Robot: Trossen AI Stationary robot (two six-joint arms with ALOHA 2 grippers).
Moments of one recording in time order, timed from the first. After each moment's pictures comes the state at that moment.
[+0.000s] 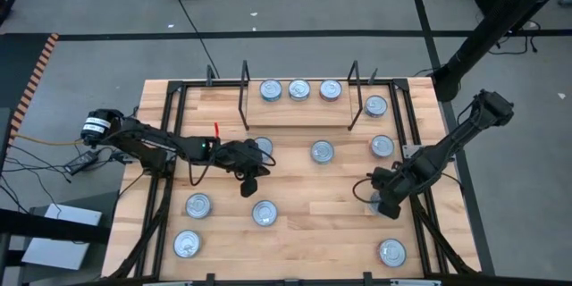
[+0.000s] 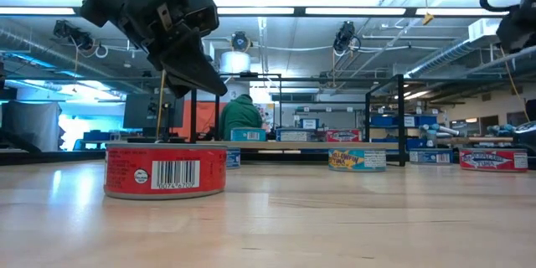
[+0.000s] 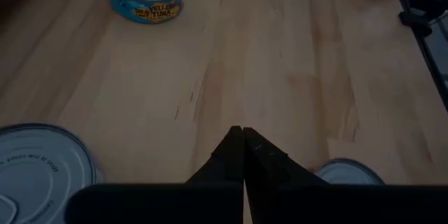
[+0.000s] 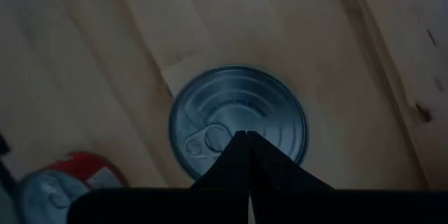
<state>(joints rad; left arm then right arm) -0.09 1.38 0.67 0.07 0.01 -0.32 0.65 1.07 0.64 -0.95 -0.02 1.15</state>
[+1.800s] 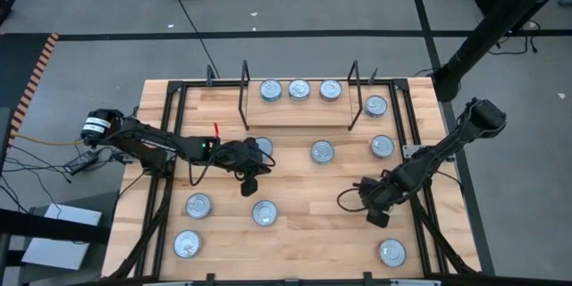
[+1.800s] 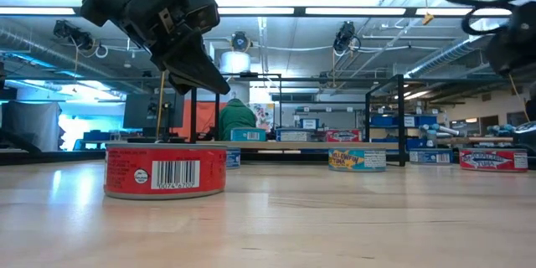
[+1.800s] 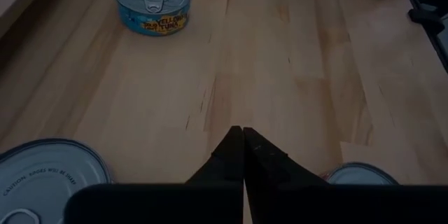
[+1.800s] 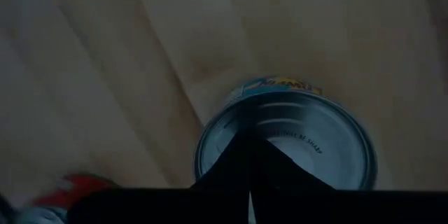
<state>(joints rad) -0.09 1.38 0.67 0.09 -0.03 -0.27 0.59 1.32 0.68 -0.77 -0.09 1.07</state>
